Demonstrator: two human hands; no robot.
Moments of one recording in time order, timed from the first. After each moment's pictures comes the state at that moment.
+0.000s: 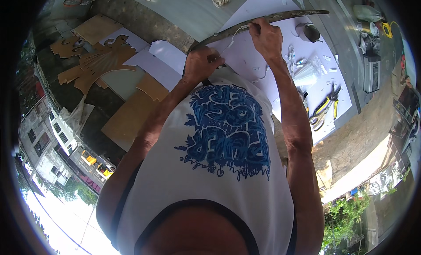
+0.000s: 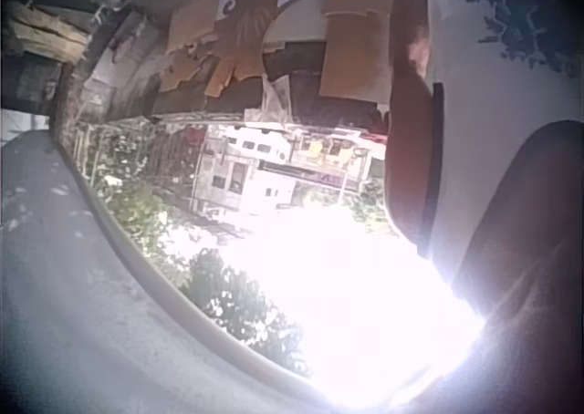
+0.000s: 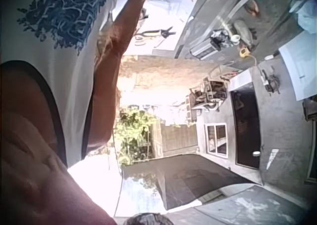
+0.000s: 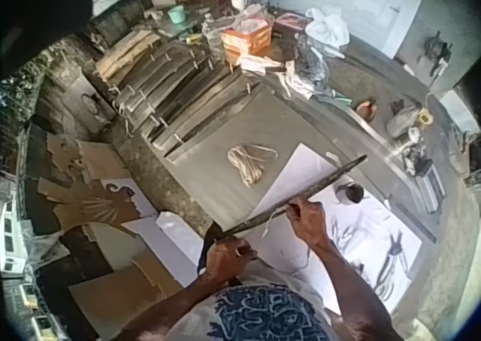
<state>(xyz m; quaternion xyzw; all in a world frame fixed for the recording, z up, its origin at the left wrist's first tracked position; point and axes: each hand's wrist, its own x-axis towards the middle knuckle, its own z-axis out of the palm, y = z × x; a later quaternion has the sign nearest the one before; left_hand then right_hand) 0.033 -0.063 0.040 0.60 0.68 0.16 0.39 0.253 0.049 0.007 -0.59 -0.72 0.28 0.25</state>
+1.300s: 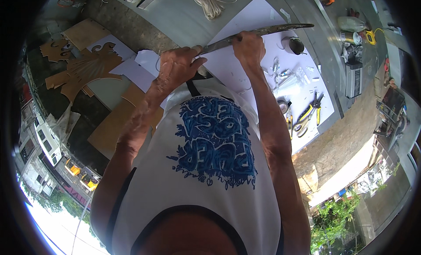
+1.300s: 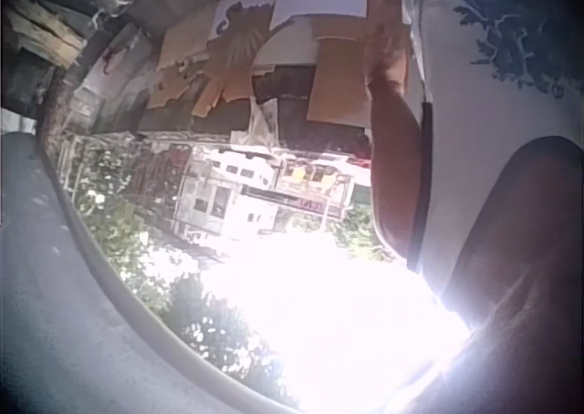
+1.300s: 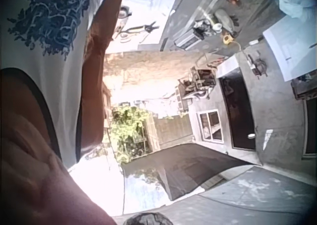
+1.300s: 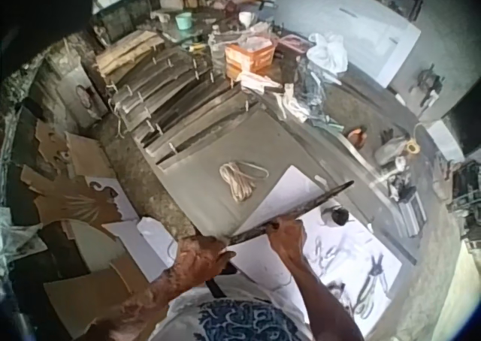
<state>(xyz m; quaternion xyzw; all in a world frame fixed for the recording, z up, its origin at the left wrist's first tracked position) 0.007 -0.032 0.092 0.76 0.61 0.15 0.19 0.219 0.051 0.038 -0.71 -0.65 0.26 0.09</state>
